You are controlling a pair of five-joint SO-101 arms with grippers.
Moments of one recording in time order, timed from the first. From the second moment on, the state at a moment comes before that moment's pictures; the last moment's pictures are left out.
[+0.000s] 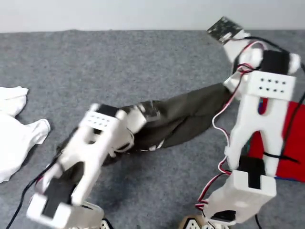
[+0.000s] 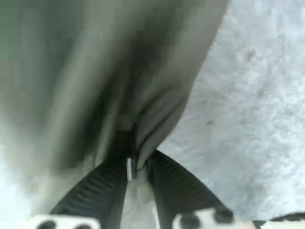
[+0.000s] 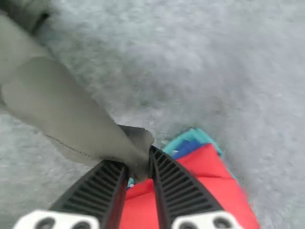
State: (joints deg) left arm 13.4 -5.0 29.9 79.7 -30.5; right arm 8.0 10.2 -38.2 98.6 48.2
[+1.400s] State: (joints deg) left arm 16.0 -33.8 48.7 76.1 -26.9; right arm 9.1 10.2 -46.3 99.8 48.0
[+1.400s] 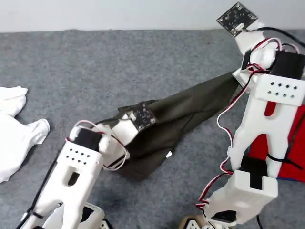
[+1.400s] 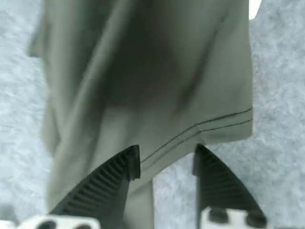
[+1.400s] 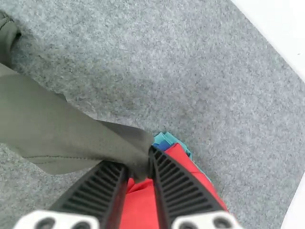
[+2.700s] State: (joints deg) left arm -6.2 5.1 10.9 75.3 -29.6; right arm 7.3 10.2 -46.3 100.0 48.0
